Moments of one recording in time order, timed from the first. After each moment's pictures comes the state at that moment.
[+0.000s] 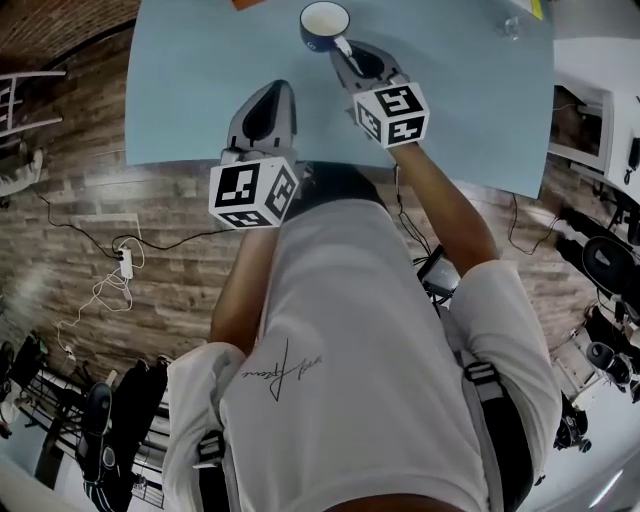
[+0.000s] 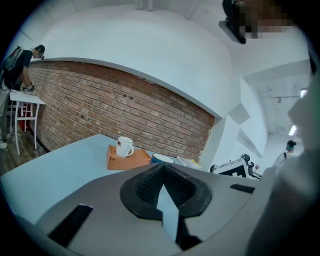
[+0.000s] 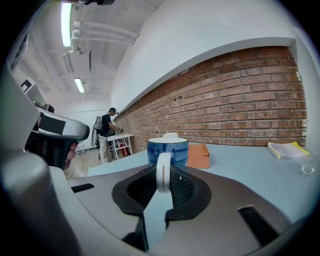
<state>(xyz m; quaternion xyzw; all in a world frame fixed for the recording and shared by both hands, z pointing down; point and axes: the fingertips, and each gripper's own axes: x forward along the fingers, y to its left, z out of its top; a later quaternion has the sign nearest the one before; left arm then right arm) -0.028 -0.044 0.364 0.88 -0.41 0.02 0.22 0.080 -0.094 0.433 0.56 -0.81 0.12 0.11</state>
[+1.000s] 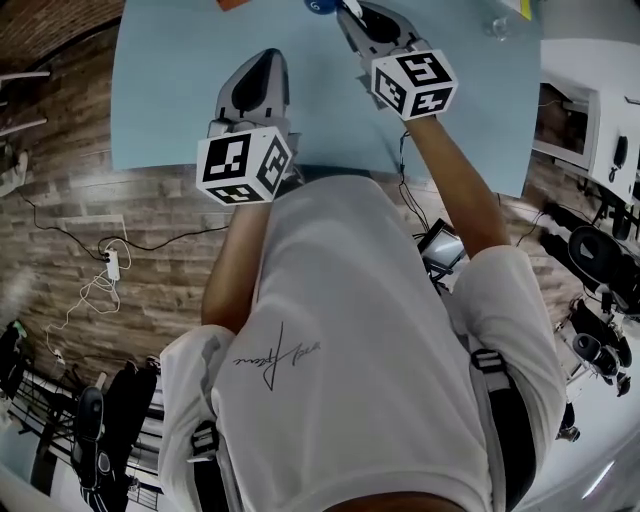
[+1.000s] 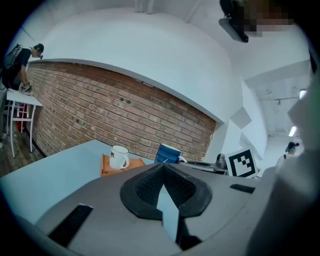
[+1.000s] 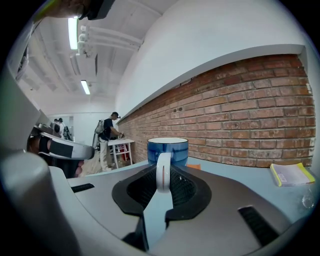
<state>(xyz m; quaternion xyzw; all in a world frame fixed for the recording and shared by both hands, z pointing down) -0.009 -0.085 0.340 0.89 -0.41 0.00 0.21 0.113 -0.136 0.361 0.55 -0.83 0.08 0.09</state>
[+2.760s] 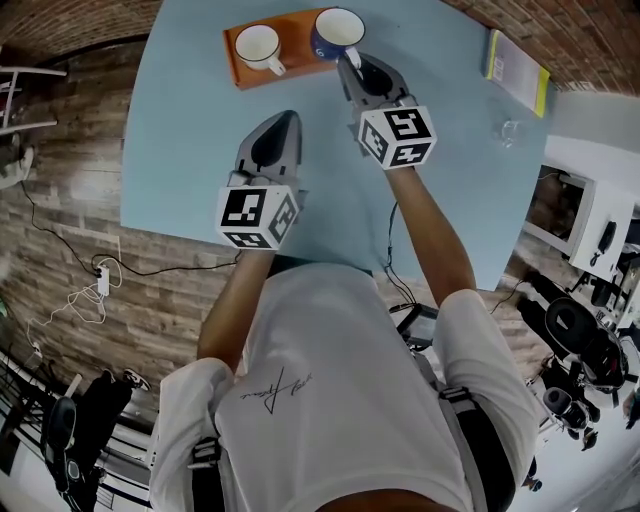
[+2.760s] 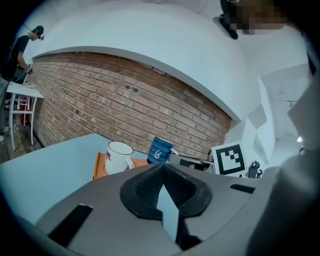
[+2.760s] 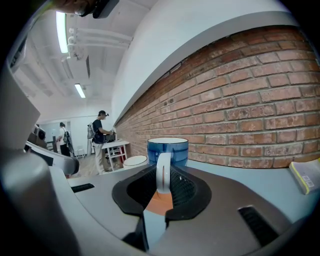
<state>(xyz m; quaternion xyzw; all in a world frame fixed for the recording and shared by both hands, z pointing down) 0.022 -0.182 0.383 0.87 -0.43 0.01 0.24 0.128 -0.268 0.399 0.54 -0.83 0.11 0.08</state>
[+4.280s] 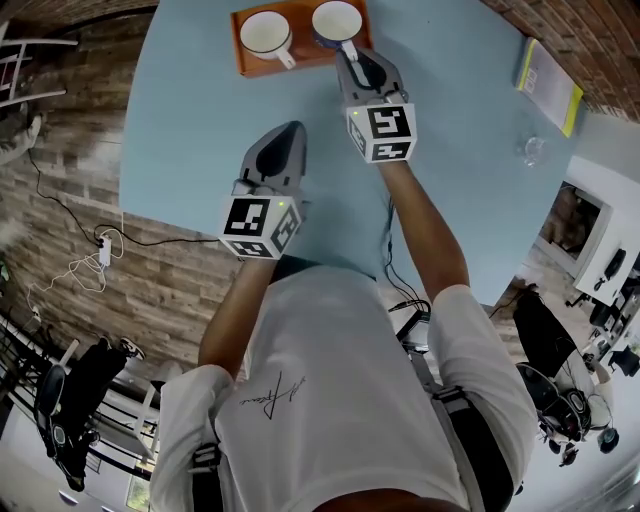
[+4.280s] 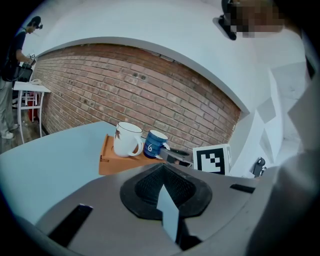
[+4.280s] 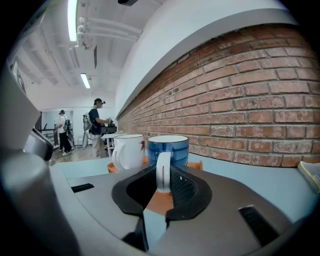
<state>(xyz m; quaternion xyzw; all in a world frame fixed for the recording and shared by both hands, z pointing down) 0.018 -0.171 0.429 0.85 -0.45 0.06 0.28 0.107 -0.293 0.461 0.53 -0.84 0.07 0.11</state>
